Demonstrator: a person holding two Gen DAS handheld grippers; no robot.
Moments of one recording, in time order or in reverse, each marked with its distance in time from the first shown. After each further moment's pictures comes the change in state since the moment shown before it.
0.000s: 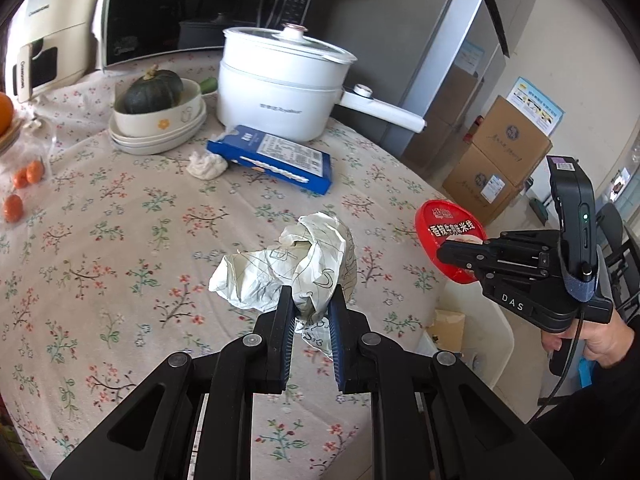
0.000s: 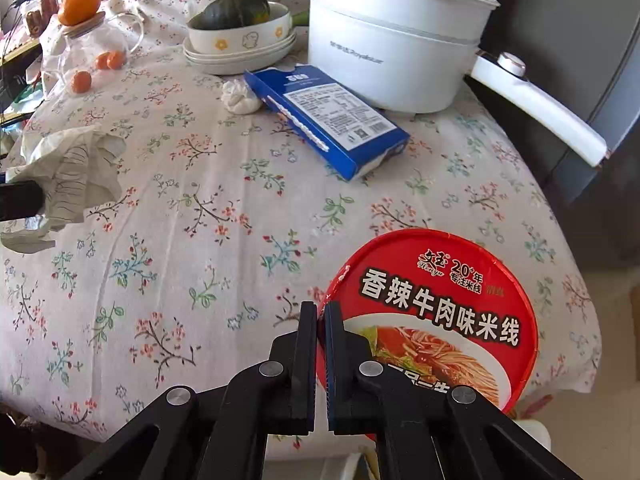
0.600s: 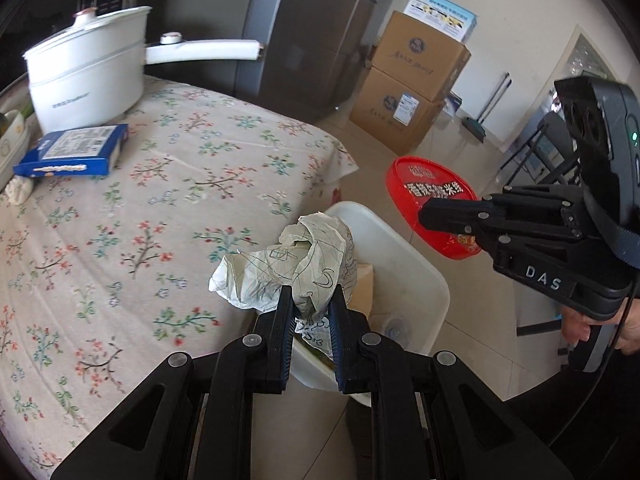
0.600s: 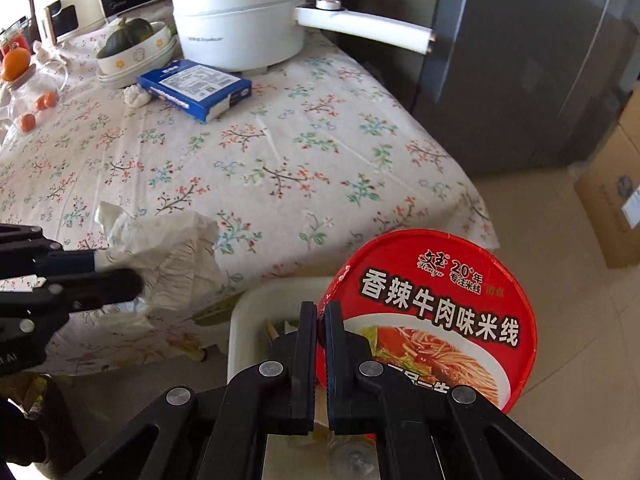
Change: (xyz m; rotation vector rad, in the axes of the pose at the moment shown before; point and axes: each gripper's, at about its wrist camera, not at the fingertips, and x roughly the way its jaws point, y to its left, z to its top) left arm 0.086 -0.190 -0.035 0.269 0.158 -0.190; right arm -0.086 -0.098 -0.111 0.260 0.016 -0.092
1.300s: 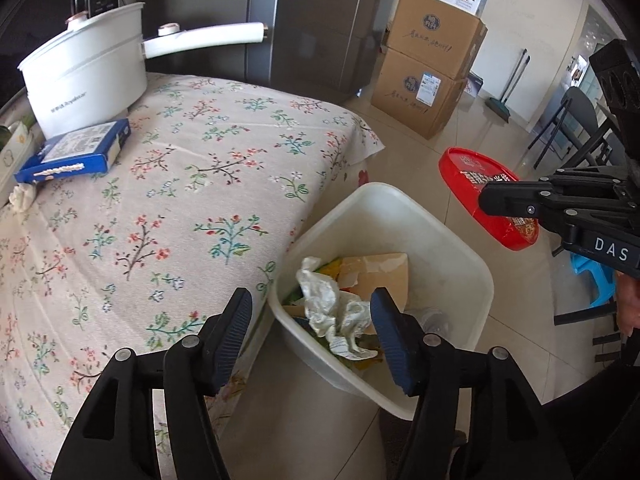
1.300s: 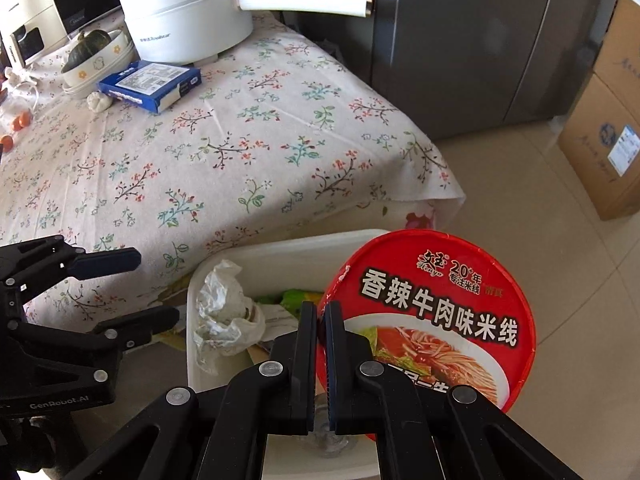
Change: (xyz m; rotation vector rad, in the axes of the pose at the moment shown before) left arm 0.030 0.004 -0.007 0.033 0.013 0.139; right arm 0.002 -0.043 -0.024 0.102 0.037 -0.002
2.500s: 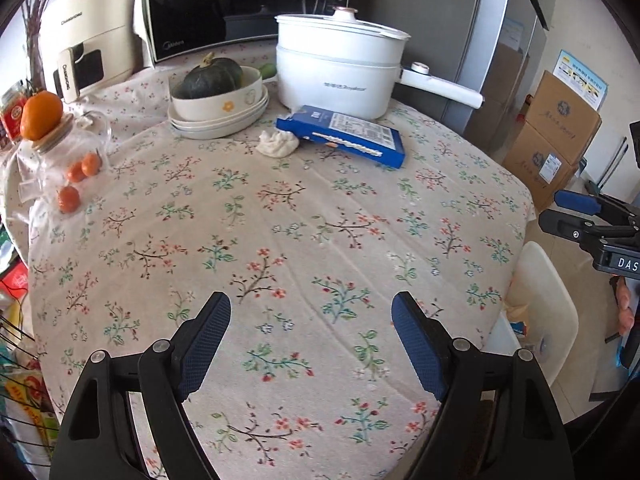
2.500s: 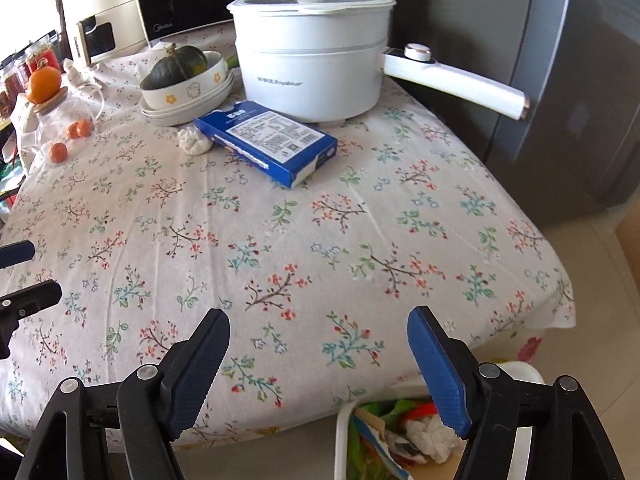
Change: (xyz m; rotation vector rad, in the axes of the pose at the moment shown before) left arm -0.122 0.218 -0.061 -0.310 -0.083 0.308; right arm 0.029 0.151 0.080 -0.161 -0.128 0.086
